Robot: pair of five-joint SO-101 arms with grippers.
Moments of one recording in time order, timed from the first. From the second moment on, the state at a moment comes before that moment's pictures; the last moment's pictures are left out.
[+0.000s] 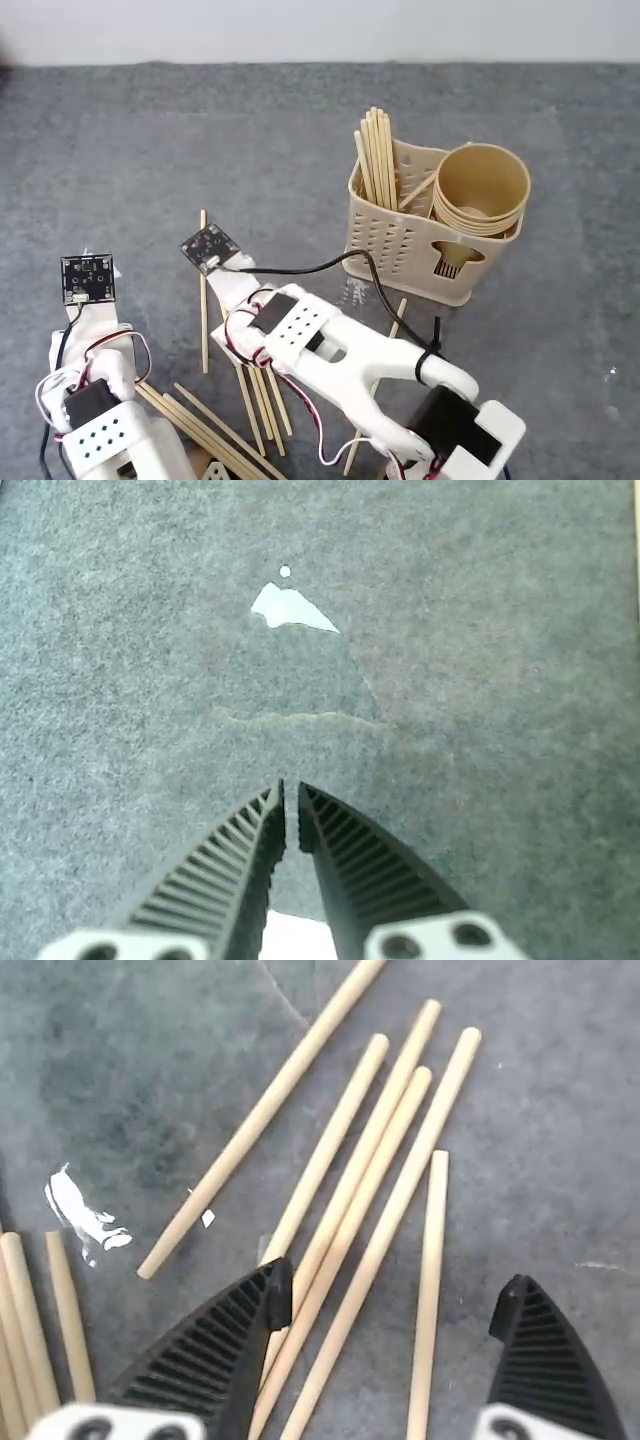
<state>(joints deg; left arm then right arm) -36.0 -72.7 86.8 49.5 -16.2 -54.9 -0.6 33.5 42.3 -10.6</state>
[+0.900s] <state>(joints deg) -36.0 -72.7 86.8 49.5 -16.2 -48.8 8.6 29.5 46.2 -9.0</state>
